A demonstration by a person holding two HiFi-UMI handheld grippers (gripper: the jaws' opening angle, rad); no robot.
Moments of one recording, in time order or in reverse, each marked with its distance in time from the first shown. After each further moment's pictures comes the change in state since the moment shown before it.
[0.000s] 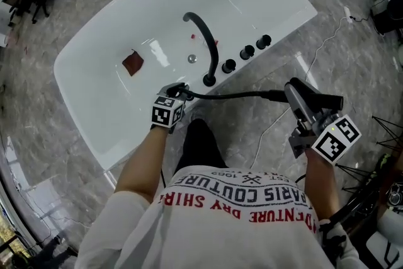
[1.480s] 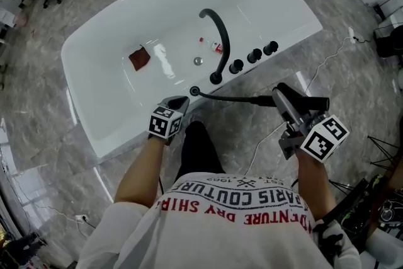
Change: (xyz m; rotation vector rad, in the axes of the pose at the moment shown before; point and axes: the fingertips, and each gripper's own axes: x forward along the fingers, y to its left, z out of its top) left arm -0.048 -0.029 -0.046 -0.067 -0.002 -0.043; right arm 0.017 0.039 -0.031 -0.028 0.046 0.123
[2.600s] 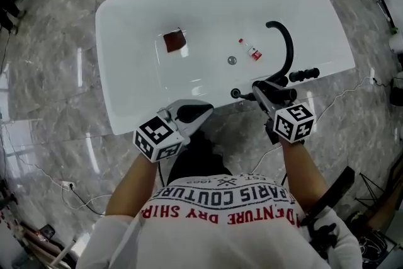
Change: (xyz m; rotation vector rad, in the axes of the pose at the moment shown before) left arm -0.184 -0.031 0.083 0.011 -0.321 -0.213; right arm 0.187 0.047 -0.123 -0.243 0.360 0.093
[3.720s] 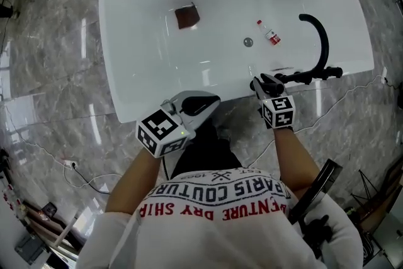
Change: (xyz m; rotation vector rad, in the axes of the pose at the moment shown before) left arm -0.013 0.052 -0.030 -0.116 0.014 0.035; right arm 0.118 -0.033 -0.120 -0.135 0.180 -0.113
